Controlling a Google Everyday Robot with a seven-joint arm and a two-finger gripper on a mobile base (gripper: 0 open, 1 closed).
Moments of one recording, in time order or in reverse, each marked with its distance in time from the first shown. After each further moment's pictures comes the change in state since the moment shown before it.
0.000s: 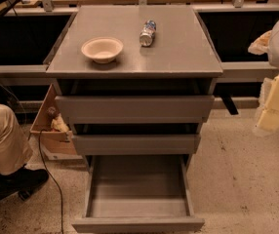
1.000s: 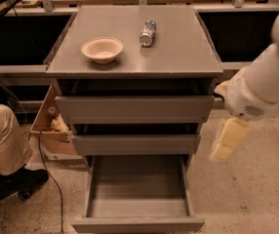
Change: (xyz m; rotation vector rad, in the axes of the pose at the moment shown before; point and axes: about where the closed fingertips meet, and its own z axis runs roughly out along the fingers) arm -0.013 0.017 0.120 -0.070 -0.099 0.035
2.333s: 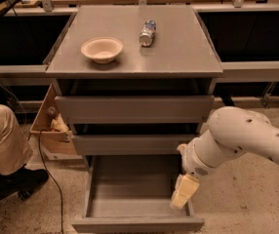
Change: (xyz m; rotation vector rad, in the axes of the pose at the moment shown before) arm 0.004 0.077 0.208 -0.211 -0.104 0.048
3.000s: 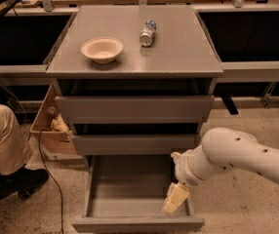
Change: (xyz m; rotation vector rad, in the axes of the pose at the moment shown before) arm 0.006 -0.003 0.053 0.033 -0.068 0.003
